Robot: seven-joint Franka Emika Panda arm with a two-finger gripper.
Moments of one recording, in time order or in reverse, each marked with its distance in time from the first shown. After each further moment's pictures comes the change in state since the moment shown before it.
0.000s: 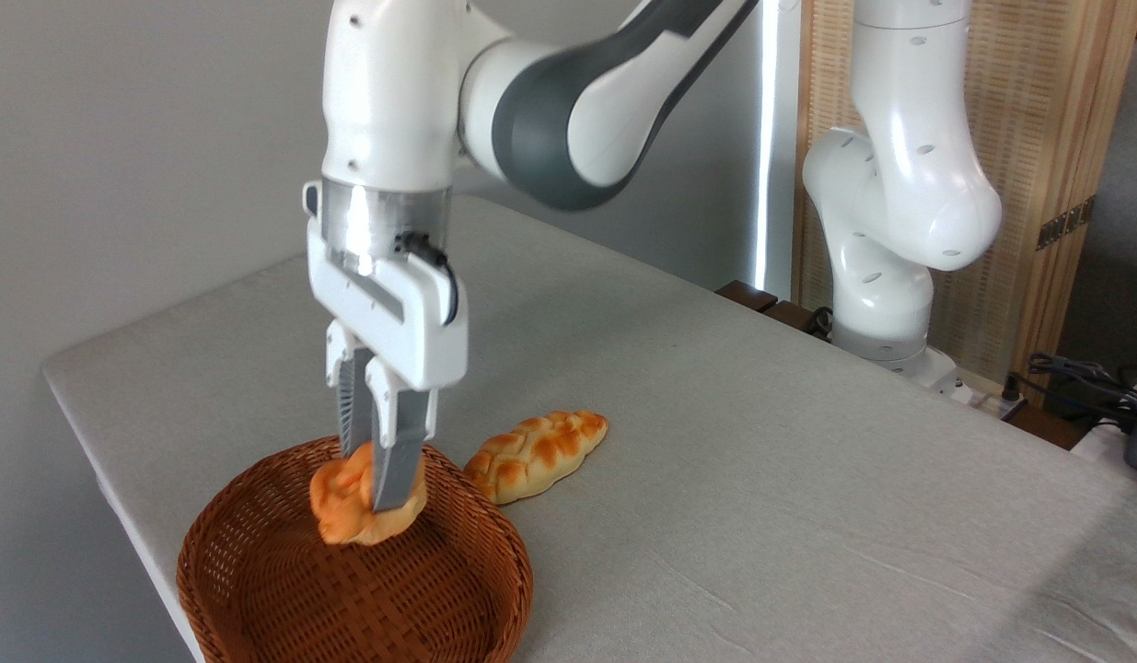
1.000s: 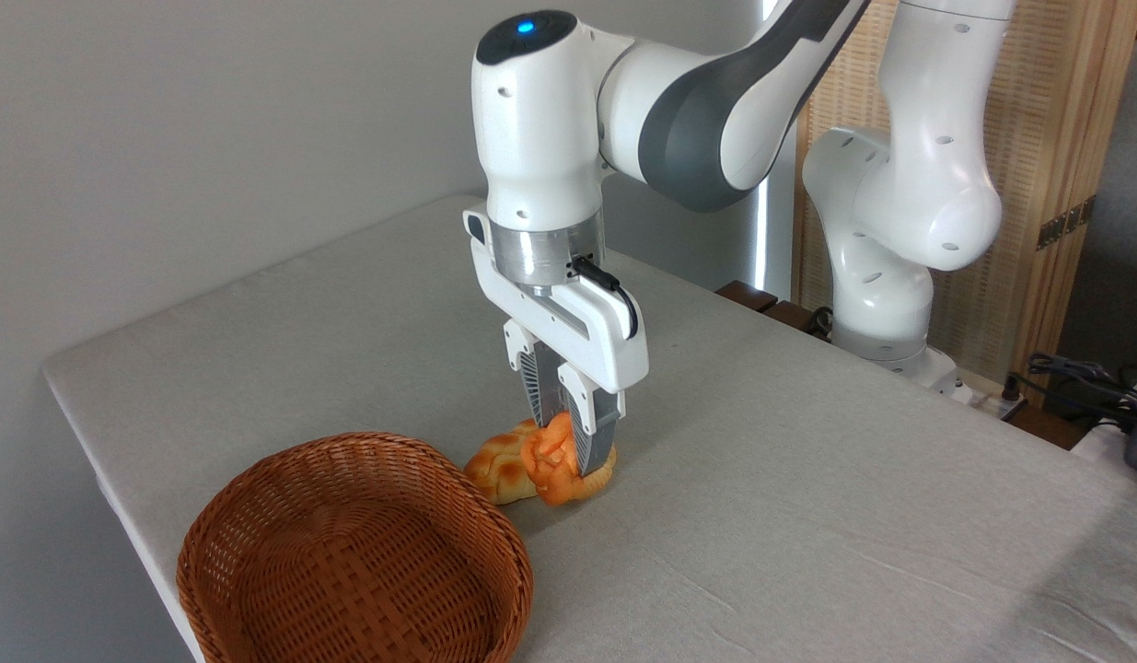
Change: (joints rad) arm 0.001 -0.256 0.037 -0.352 0.000 -0.193 0.033
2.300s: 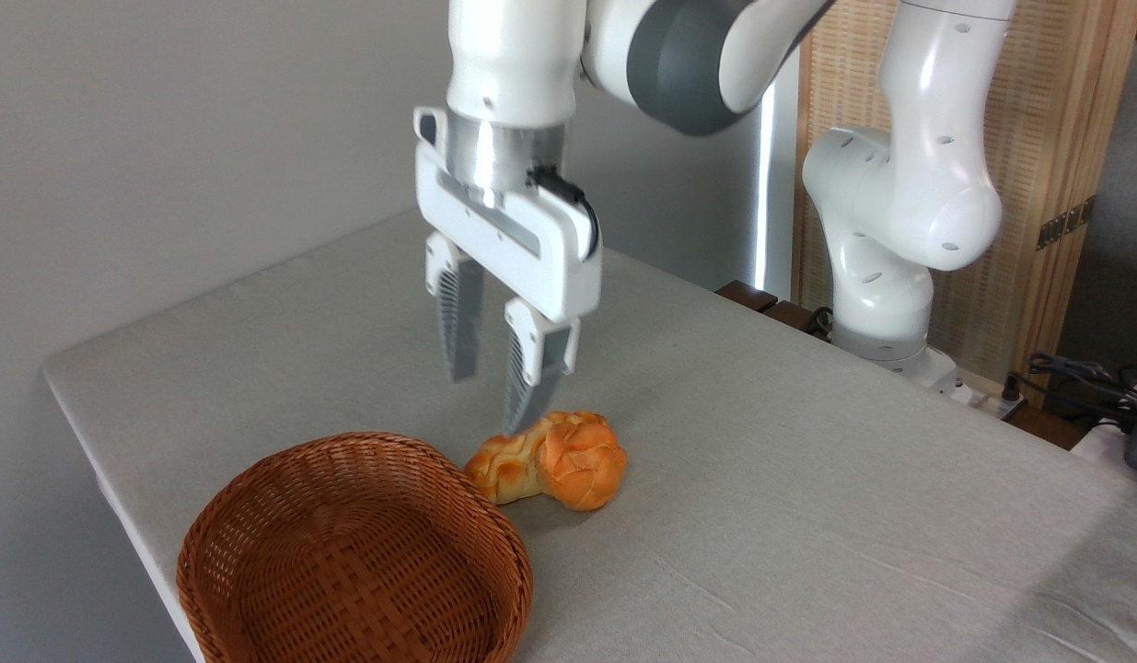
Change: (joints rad) arm -0.003 -0.003 0.002 0.190 -0.088 0.006 0.017
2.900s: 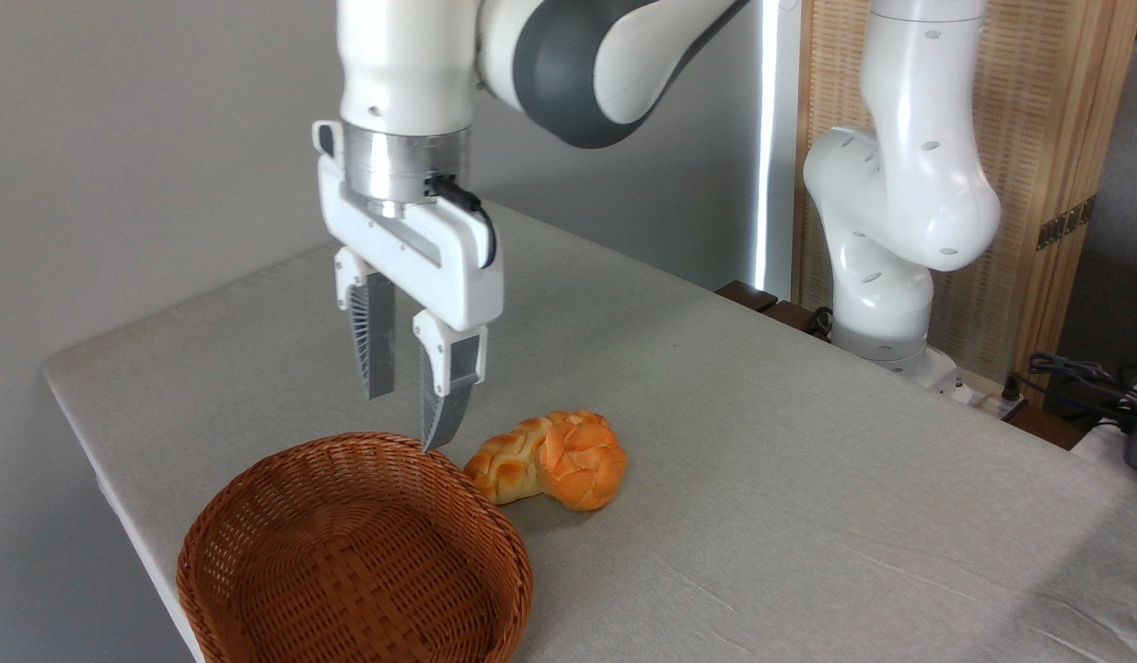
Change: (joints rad) arm -0.016 0.202 -0.042 0.193 -0.014 0.001 -0.129
